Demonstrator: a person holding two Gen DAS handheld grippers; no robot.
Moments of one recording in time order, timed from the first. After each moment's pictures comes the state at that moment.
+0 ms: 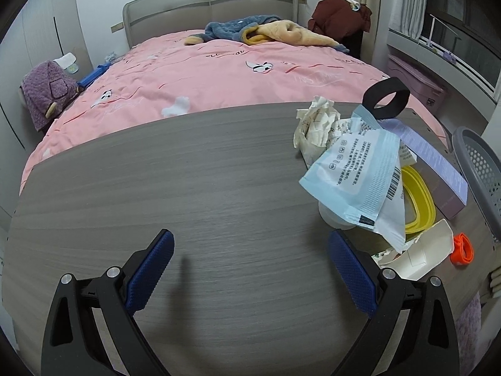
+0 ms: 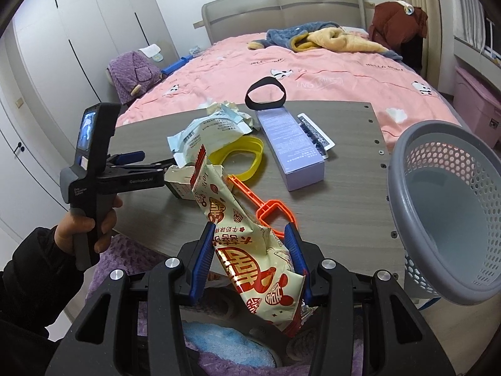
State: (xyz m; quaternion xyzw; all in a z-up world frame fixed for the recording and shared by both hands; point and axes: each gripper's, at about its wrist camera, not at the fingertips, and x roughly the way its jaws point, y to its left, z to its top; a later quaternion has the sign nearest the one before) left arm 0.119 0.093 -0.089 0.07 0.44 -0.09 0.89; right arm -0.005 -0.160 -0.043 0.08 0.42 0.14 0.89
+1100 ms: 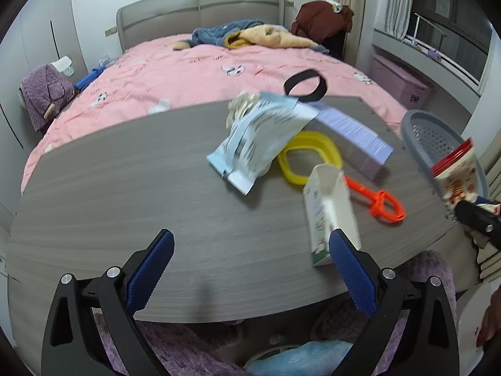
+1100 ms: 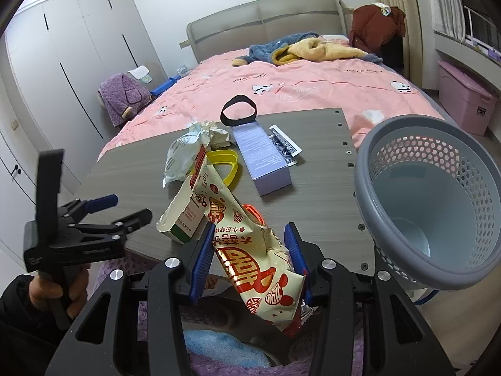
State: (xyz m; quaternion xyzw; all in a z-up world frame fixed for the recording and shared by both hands) left arm 0.022 0.045 -0.051 0.07 0.43 -0.12 0.89; right arm -0.037 -0.195 -0.030 0.11 0.39 0.12 0.91
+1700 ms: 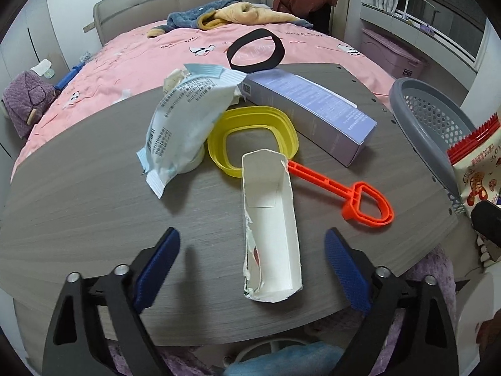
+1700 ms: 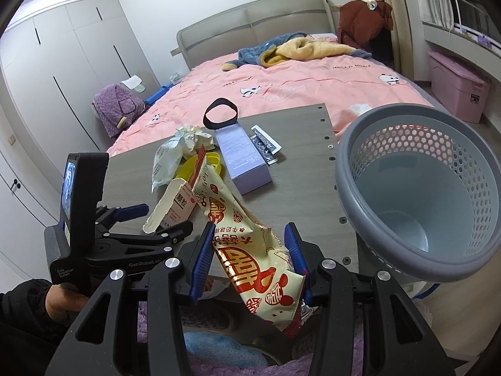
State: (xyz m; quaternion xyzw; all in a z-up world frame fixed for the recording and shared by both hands) left arm 0.044 -0.017 -0.089 0.10 0.48 -0.13 0.86; right arm -0.040 -0.216 -0.037 0.14 0.38 0.11 0.91
